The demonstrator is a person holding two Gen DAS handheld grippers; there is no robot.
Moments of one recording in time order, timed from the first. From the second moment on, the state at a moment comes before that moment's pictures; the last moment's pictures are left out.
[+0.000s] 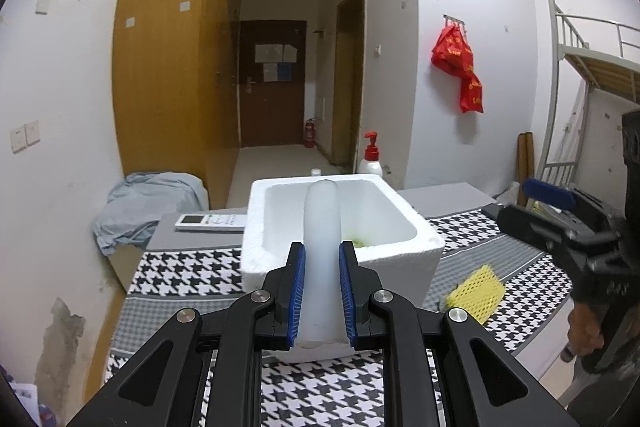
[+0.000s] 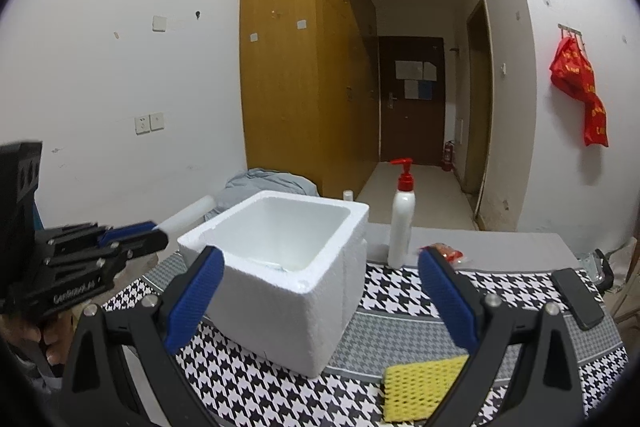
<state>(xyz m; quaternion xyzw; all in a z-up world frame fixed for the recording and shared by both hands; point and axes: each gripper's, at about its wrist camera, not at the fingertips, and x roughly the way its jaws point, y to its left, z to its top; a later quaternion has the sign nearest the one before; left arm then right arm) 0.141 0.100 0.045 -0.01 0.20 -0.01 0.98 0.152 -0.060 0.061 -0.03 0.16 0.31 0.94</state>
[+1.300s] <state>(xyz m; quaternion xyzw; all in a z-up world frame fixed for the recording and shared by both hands) 0.231 0.094 0.050 0.01 0.23 -0.03 0.97 0.143 -0.093 0.035 -0.04 0.18 0.22 0.96</state>
